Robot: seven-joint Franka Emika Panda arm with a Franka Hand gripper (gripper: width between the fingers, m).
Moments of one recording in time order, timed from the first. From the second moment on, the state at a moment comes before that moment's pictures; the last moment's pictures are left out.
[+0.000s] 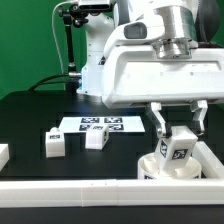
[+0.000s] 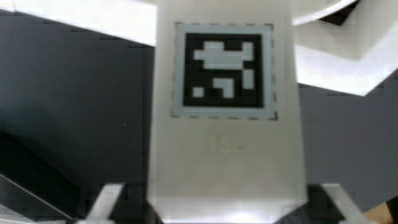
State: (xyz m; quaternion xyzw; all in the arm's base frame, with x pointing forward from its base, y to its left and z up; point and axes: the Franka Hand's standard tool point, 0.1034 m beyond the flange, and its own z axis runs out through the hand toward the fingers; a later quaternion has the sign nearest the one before) arm 0.679 0.066 0.100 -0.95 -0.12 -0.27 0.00
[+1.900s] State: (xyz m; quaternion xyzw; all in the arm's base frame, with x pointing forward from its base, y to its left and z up) arm 0.659 0.056 0.093 -0.94 -0.12 -0.31 0.00
